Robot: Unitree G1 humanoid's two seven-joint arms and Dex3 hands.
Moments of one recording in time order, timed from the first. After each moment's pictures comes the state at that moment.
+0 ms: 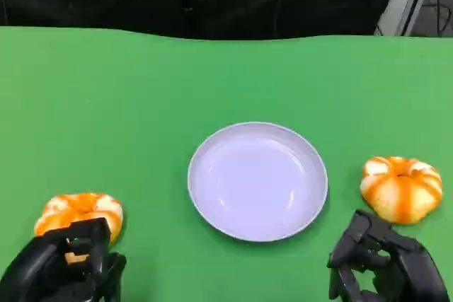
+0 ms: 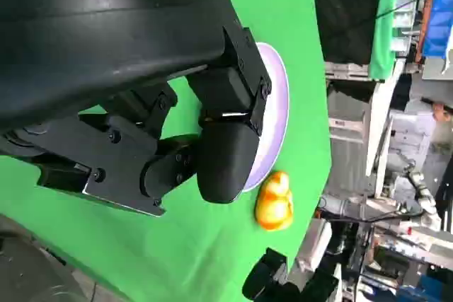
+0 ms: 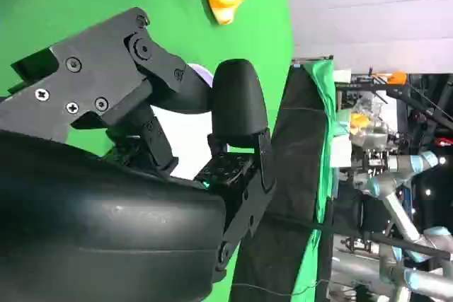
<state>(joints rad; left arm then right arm) 0.19 0.20 0.15 0.12 -0.40 -0.08 -0.71 0.28 0.02 0.10 0.06 0.09 -0.50 0.24</state>
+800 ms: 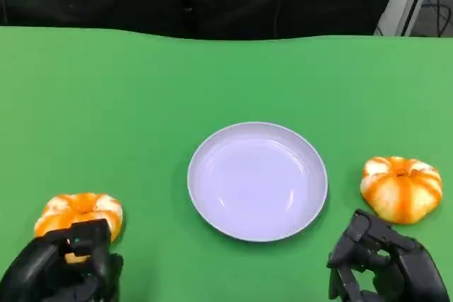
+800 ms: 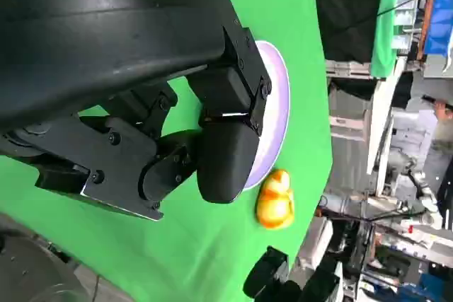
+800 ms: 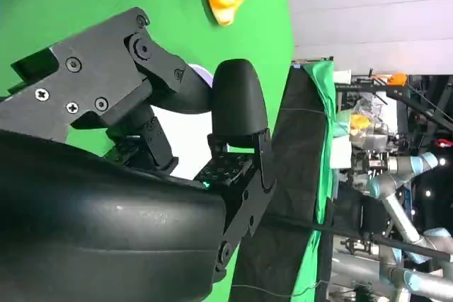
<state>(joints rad) 0.20 0.20 0.15 0.12 -0.31 -0.16 -0.67 0.28 0.02 0.10 0.06 0.09 -0.50 0.24</state>
